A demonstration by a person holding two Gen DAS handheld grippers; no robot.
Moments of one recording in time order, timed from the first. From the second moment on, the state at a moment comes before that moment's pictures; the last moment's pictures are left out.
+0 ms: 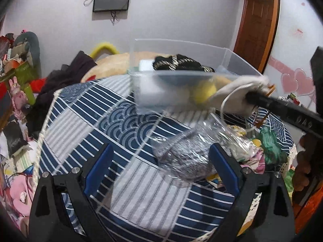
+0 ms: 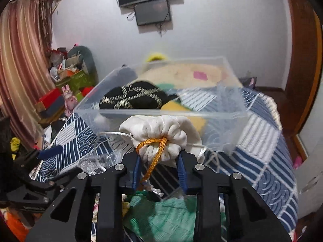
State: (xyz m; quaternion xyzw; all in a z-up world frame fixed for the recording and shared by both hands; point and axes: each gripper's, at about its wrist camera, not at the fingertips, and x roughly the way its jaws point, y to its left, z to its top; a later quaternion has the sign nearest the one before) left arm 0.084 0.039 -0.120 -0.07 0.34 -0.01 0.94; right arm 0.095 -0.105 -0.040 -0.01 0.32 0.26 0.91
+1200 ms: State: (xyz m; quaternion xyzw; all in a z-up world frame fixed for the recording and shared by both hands) left arm 0.070 0.033 -0.063 -0.08 0.27 -0.04 0.96; right arm 0.070 -0.142 0.017 0.01 0.24 0.26 0.94
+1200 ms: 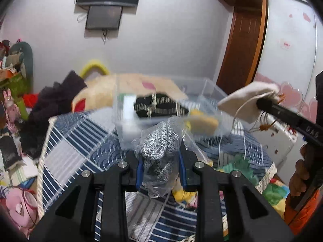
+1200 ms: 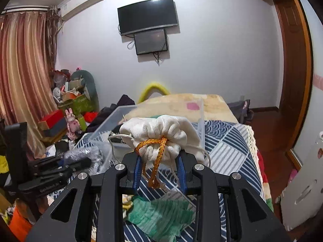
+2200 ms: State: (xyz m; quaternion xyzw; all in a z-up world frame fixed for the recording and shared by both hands) left arm 0.175 0.040 -0.048 -0.05 0.24 0.02 0.97; right arm 0.150 -0.078 0.001 -0.07 0.27 0.23 0.93
